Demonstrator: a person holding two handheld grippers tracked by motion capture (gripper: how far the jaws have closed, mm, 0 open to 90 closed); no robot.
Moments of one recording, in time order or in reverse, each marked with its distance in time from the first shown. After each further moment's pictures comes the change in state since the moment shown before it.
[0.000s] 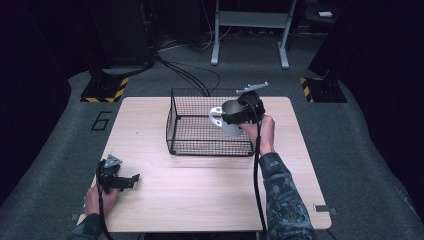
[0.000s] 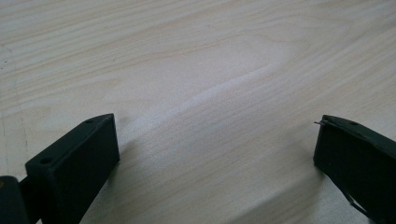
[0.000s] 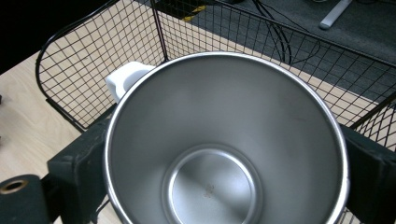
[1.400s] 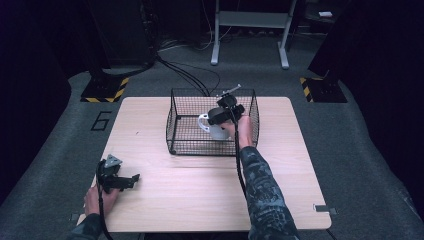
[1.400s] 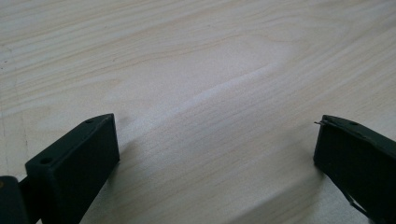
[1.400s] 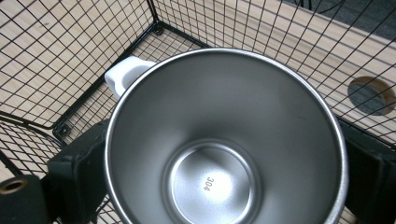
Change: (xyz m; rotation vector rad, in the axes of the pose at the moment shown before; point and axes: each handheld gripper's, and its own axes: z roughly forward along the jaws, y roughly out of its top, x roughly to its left) left arm 0.000 0.000 0.000 0.000 0.000 0.000; right arm 0.004 0.001 0.100 0.205 0.009 0.045
